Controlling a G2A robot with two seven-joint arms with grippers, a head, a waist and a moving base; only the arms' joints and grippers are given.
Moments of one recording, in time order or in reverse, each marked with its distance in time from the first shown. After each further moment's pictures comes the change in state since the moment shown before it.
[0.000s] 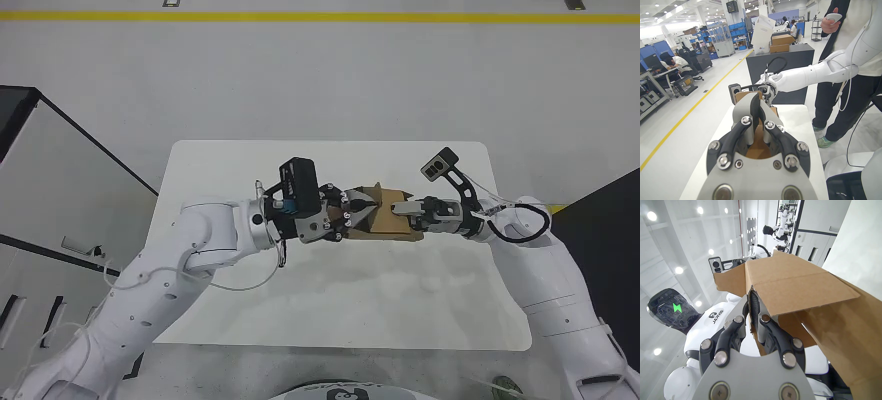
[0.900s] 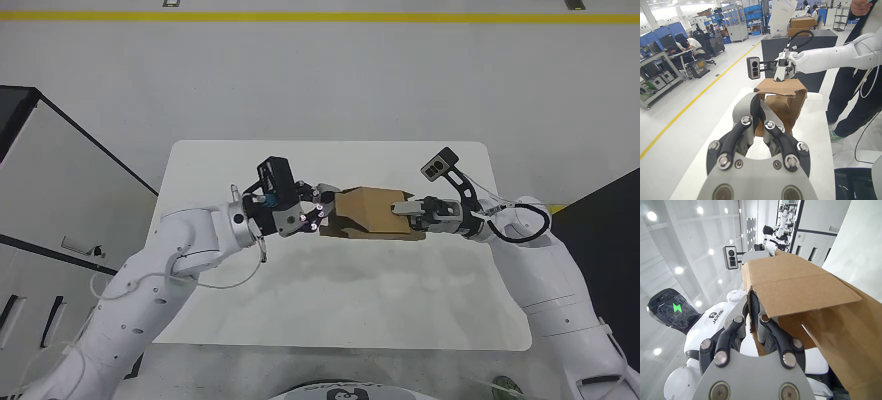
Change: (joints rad) left arm 0.120 0.014 -0.125 0.028 0.079 0.010 -0.026; right arm 0.000 0.000 0.000 0.000 0.000 0.000 0.000
